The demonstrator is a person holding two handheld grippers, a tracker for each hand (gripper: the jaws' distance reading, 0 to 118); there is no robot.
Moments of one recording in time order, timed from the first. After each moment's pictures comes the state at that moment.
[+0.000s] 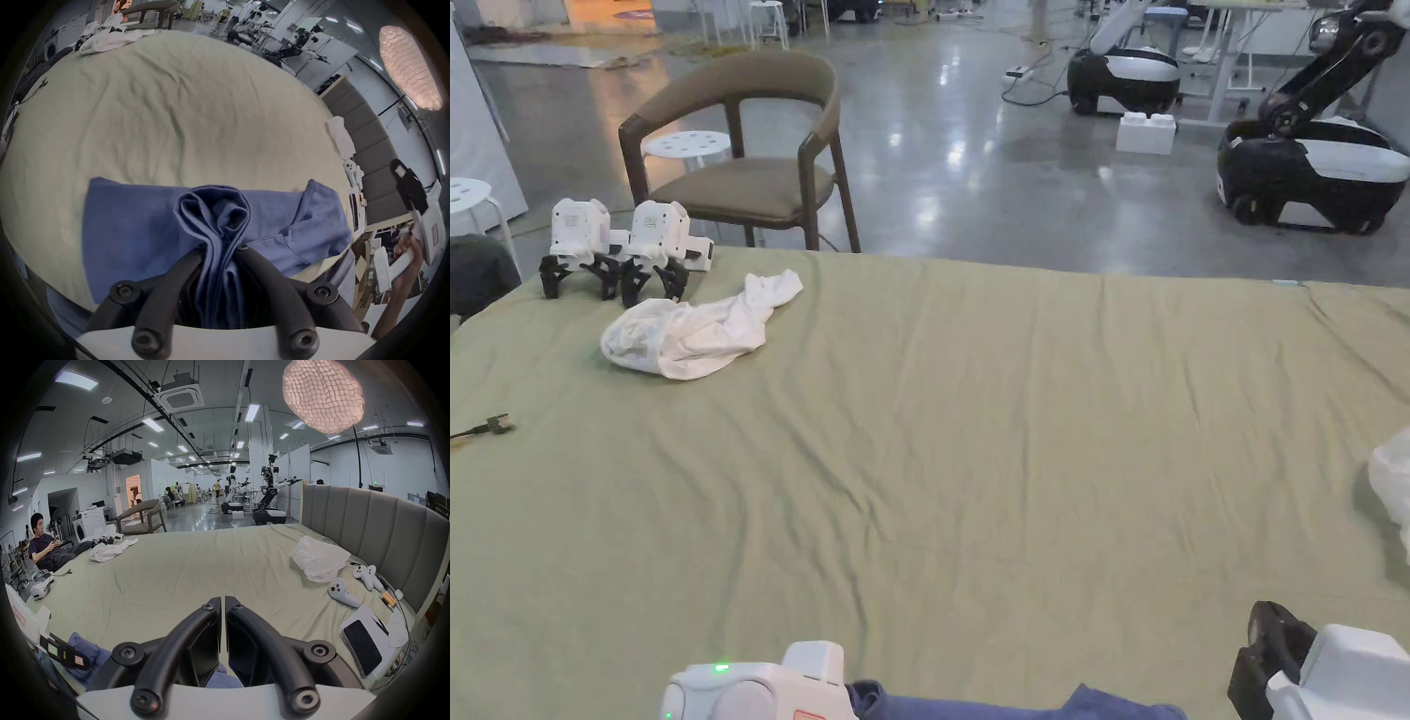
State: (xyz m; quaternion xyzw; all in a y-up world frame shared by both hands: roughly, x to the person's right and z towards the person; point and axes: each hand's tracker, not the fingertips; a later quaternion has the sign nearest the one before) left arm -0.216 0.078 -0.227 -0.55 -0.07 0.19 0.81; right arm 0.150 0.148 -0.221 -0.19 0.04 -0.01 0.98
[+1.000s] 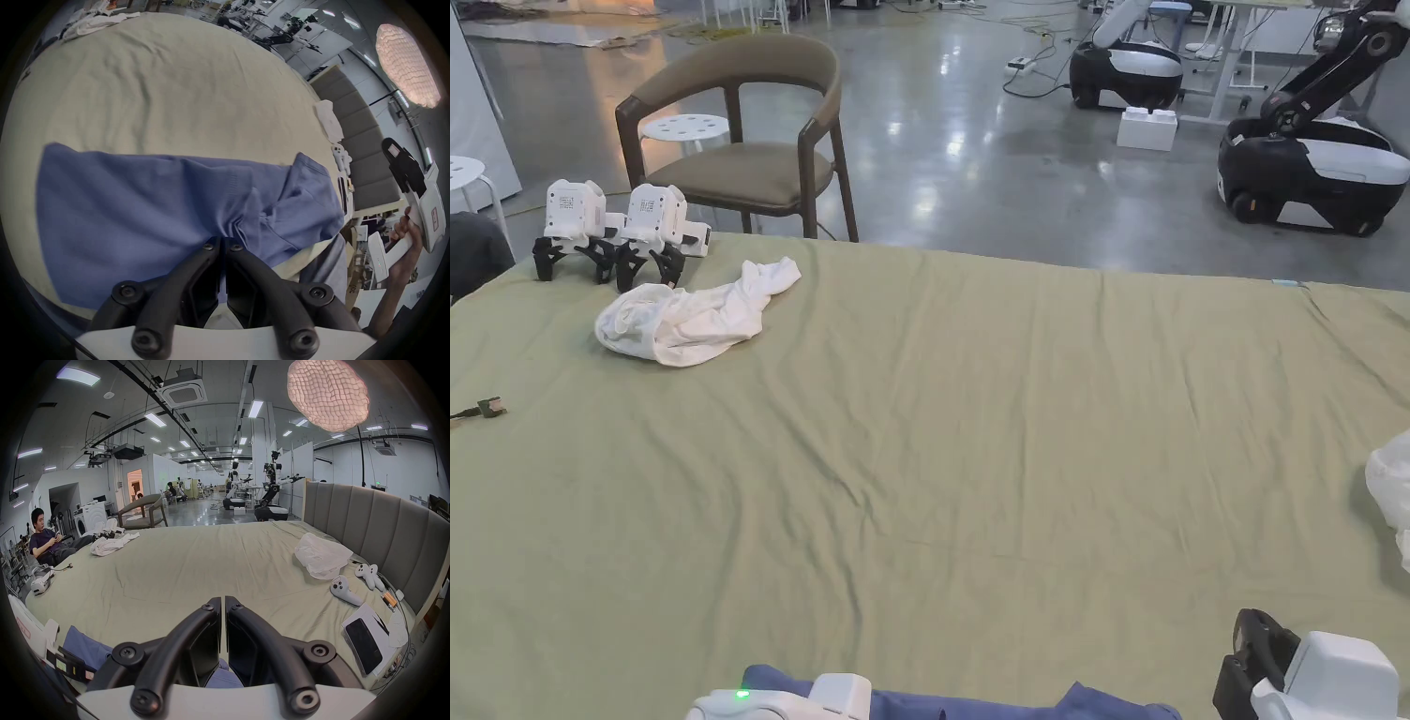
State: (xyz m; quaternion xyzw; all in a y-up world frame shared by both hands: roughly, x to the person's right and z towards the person) left arm -0.196 0.055 -0.214 -0.56 -0.14 0.22 0.79; right arm 0.142 0.144 -0.223 -0.20 0.05 0.00 0.98
